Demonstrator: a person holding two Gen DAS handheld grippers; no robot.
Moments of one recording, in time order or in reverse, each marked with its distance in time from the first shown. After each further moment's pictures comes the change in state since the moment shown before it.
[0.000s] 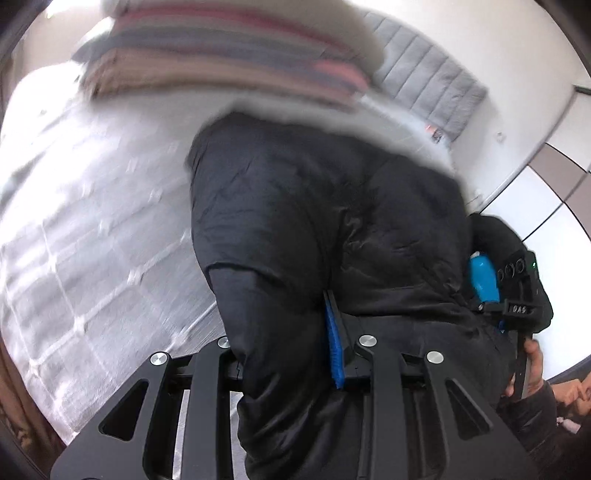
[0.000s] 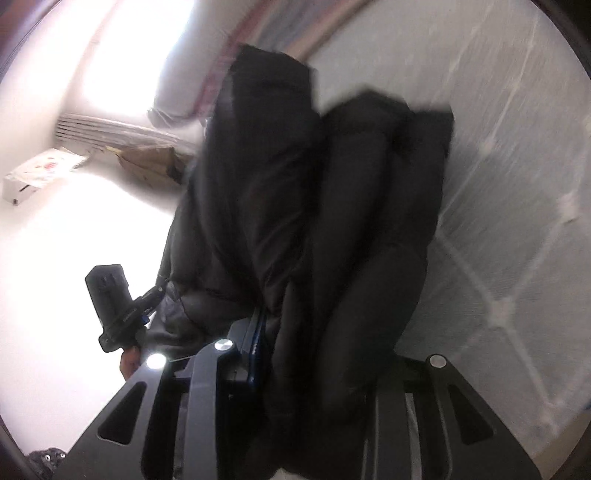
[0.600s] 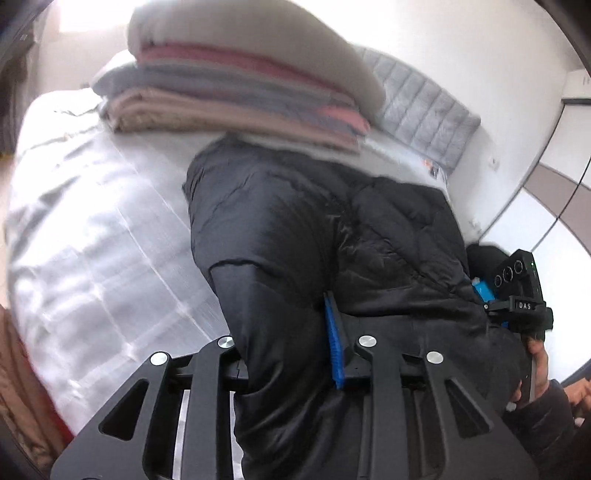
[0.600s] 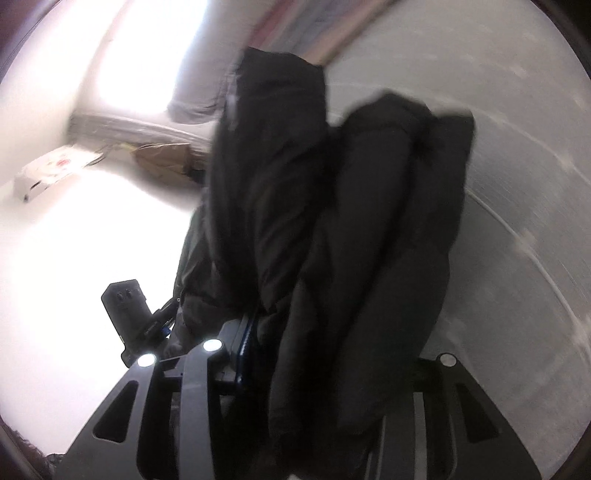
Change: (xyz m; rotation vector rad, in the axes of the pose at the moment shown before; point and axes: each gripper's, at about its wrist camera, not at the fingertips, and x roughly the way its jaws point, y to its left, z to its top) left arm -0.063 0.035 0.005 0.035 -0.222 0.017; right arm 0.026 0.061 0.031 -0.095 -0.059 0.080
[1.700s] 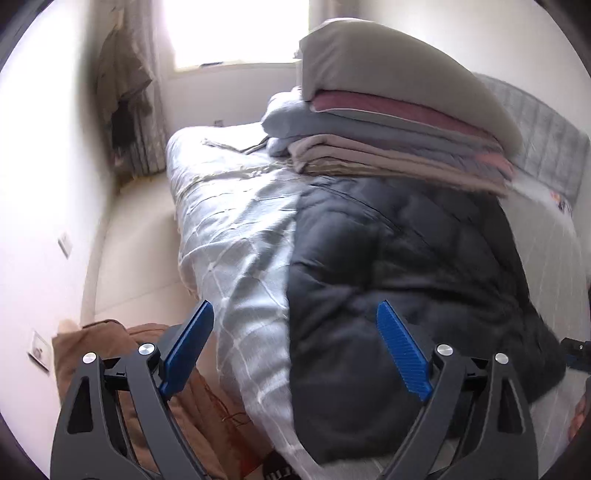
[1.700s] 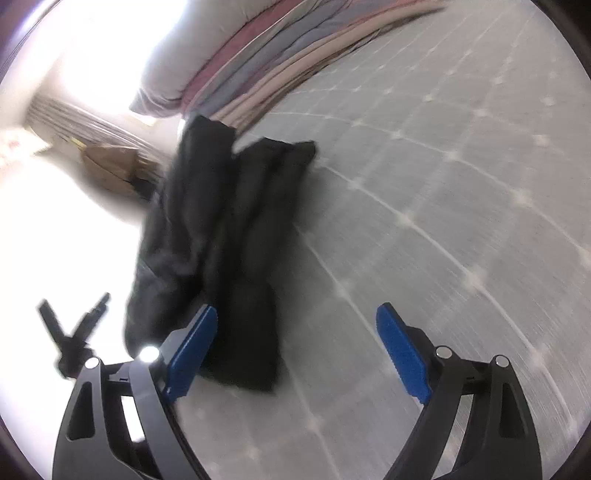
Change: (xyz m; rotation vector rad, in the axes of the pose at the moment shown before) left arm -0.097 0.118 0.015 -0.024 -0.120 0.559; right arm 0.071 0.007 -0.059 -0.049 -0.100 -0.397
